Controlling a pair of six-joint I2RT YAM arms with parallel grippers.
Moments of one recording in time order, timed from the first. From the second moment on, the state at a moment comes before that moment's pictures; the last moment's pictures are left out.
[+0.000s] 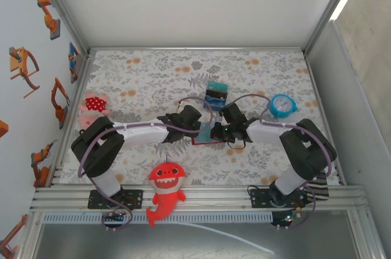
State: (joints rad) left arm -0.96 1.71 0.94 -0.26 -0.47 -0.48; right arm 0.62 1.59 0.69 -0.11 -0.33 0.77
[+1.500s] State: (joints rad) left arm -0.96 1.78 0.97 -0.27 -0.47 -0.45; right arm 0.60 1.54 0.69 -0.10 -0.33 0.77
